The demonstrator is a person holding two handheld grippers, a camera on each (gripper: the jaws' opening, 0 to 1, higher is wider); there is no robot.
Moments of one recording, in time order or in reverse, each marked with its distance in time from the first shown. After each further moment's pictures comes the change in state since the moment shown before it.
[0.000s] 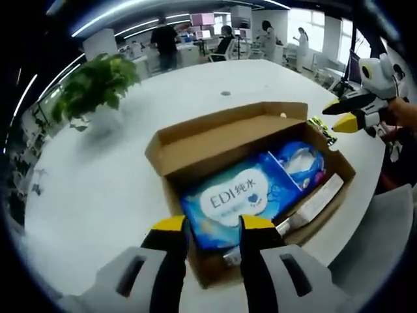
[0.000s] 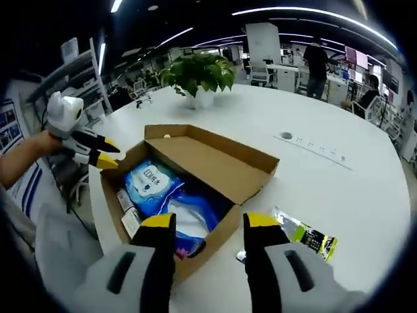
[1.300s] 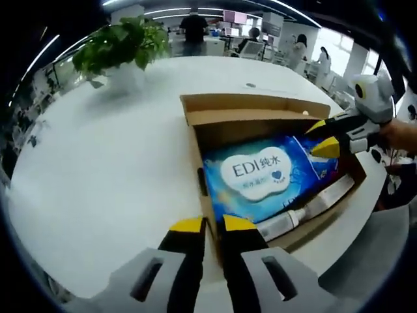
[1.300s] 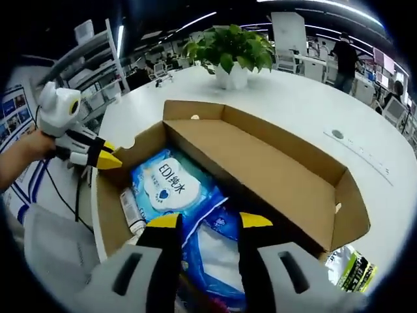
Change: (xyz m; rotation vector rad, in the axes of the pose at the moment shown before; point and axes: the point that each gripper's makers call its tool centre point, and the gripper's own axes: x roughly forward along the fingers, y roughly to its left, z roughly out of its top) left arm 0.010 0.016 -0.049 -0.217 0.017 -0.007; right arm 0.101 0.056 -0.007 -0.068 0.110 0.122
